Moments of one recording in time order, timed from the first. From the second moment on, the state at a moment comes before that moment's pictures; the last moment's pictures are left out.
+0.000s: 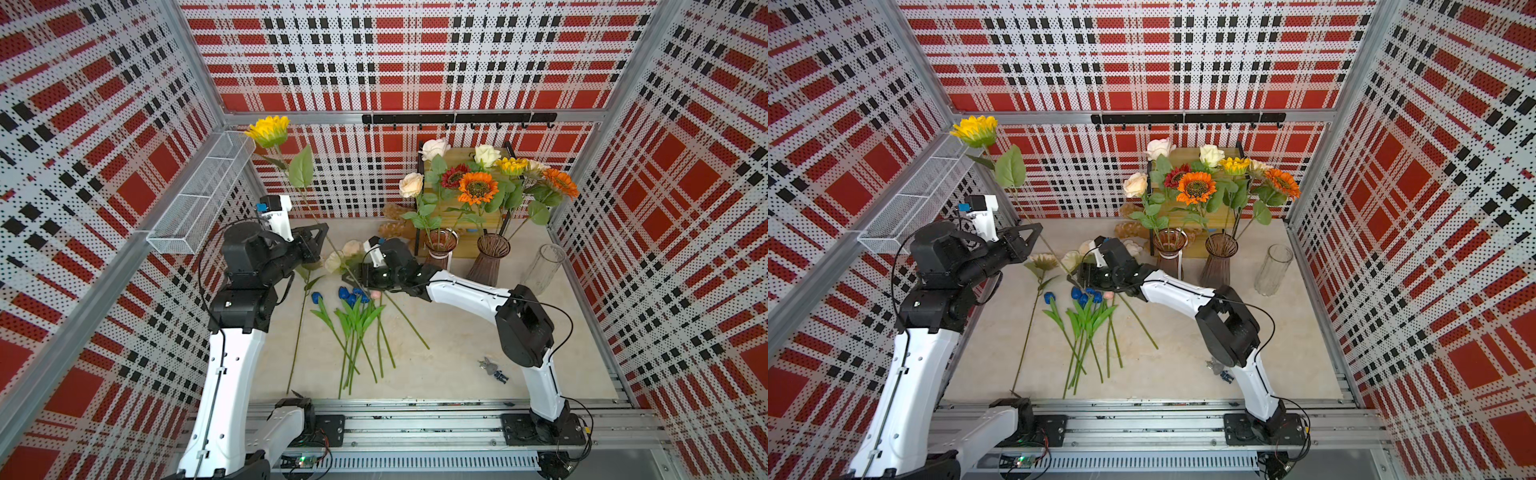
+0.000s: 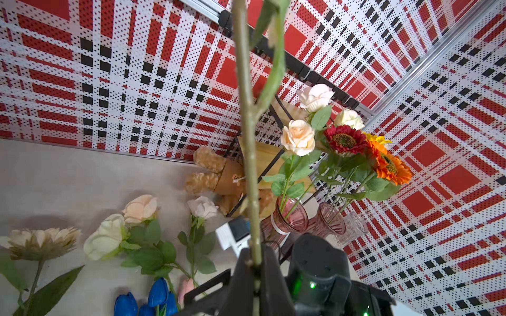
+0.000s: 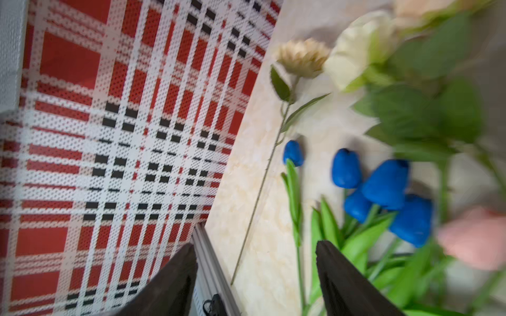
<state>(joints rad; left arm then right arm) 0.01 1.02 1.30 -0.46 0.50 -0.44 0.81 2.07 1.65 -0.08 -0.38 0.81</state>
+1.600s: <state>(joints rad) -0.12 1.14 1.12 -0.39 0.58 -0.45 0.82 1.92 1.71 -0.12 -0.64 0.52</state>
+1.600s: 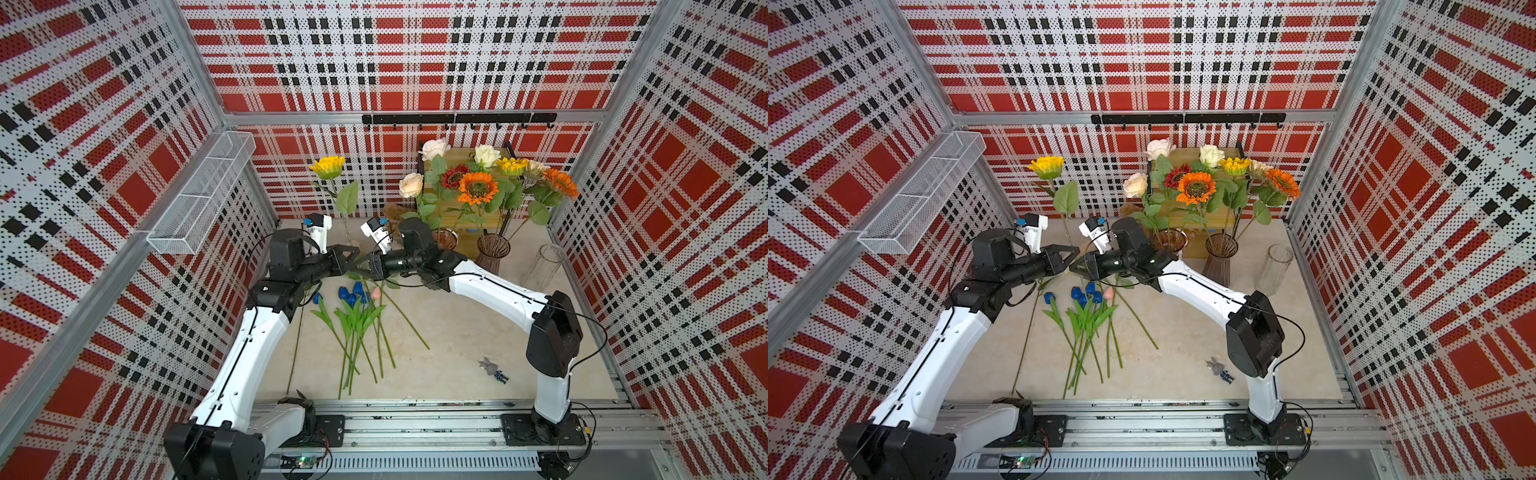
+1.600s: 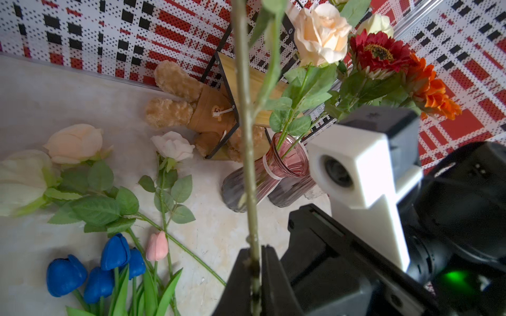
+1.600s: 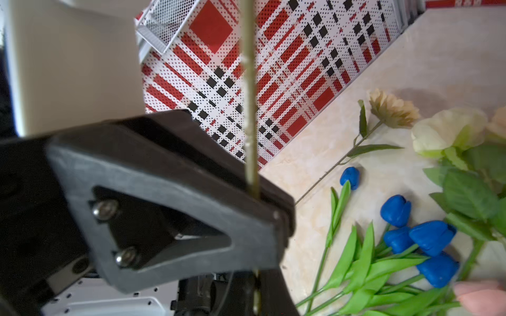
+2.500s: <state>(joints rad) 0.24 1.32 1.07 -0.77 0.29 -0.36 0.81 1.69 1.77 -0.29 -0.27 0.32</state>
